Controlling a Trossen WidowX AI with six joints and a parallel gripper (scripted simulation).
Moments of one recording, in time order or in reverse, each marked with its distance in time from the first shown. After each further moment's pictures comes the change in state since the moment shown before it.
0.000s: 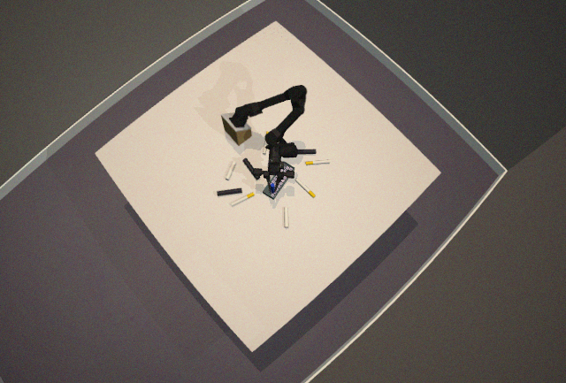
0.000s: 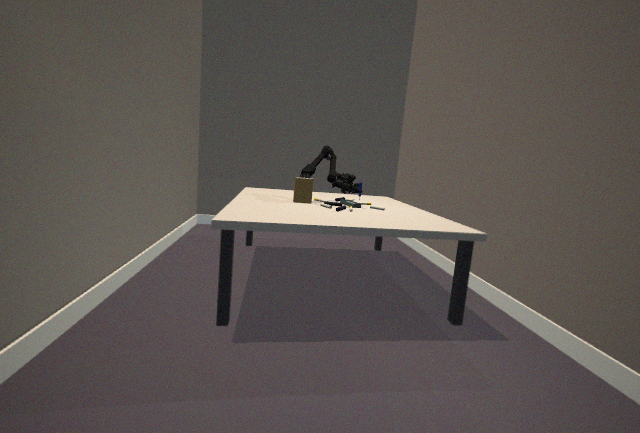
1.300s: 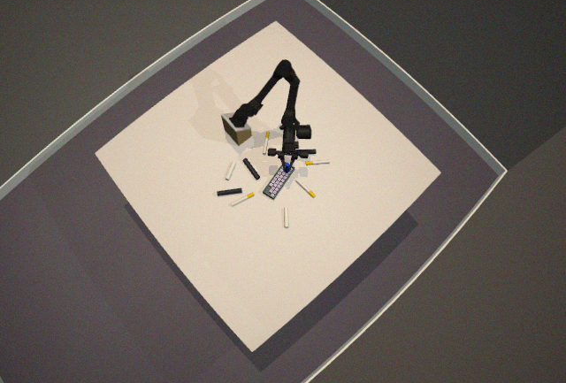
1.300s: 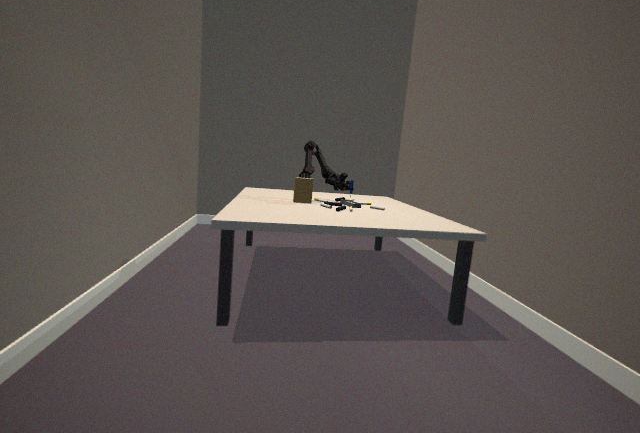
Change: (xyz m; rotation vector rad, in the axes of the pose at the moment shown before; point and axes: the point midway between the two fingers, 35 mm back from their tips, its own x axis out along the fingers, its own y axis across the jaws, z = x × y) arm -0.101 0.059 -0.018 -0.011 0.017 0.003
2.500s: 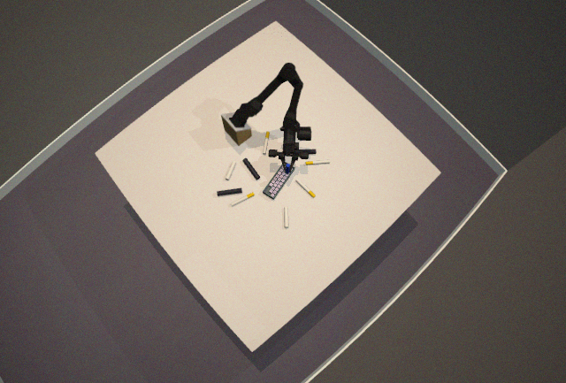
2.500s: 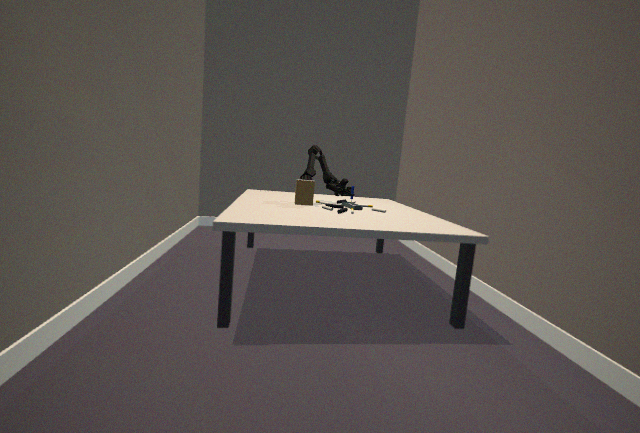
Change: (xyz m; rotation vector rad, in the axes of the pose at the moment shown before) arm -0.001 0.003 -0.026 0.006 -0.001 0.004
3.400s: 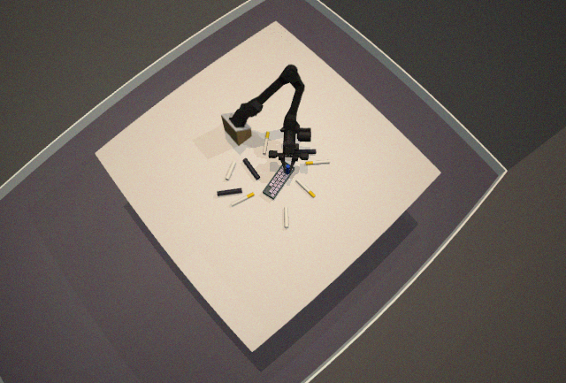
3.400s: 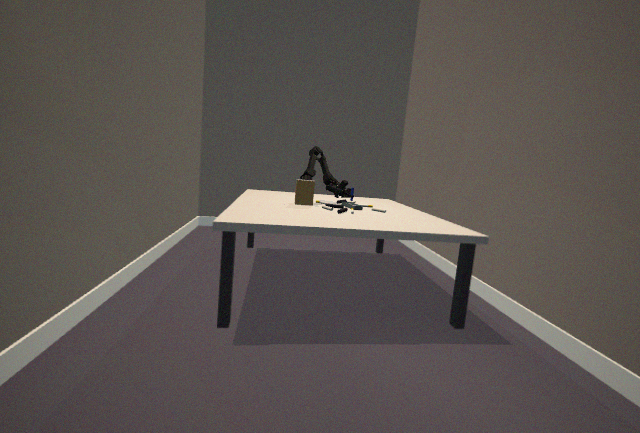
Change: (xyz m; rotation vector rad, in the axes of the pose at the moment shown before) arm 0.002 0.000 -0.011 0.000 -0.001 0.000
